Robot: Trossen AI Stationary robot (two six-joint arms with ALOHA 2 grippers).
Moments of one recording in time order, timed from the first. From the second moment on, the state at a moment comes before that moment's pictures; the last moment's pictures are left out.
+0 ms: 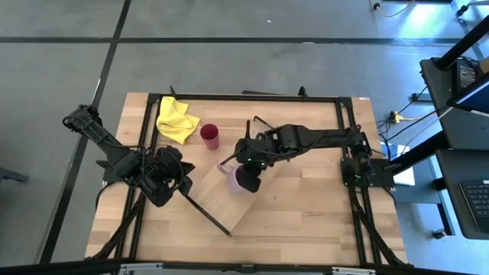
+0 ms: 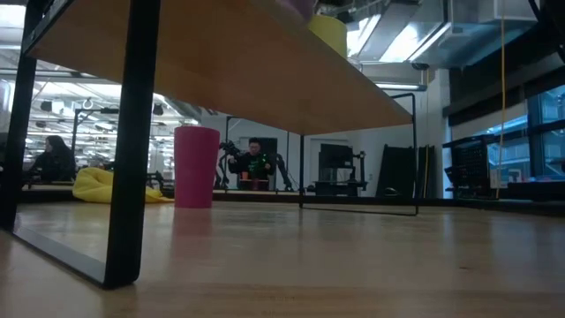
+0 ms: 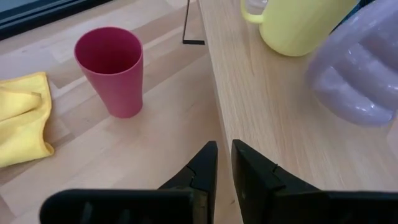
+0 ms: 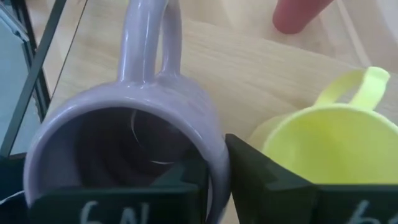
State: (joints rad) left arm -0.67 1.15 1.10 -1.13 -0.80 -1.41; right arm 0.16 2.03 2.26 -1.31 0.08 0.49
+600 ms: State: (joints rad) left arm -0.67 1.15 1.10 -1.13 -0.80 -1.41; right arm 0.16 2.04 2.26 -1.30 0.08 0.49
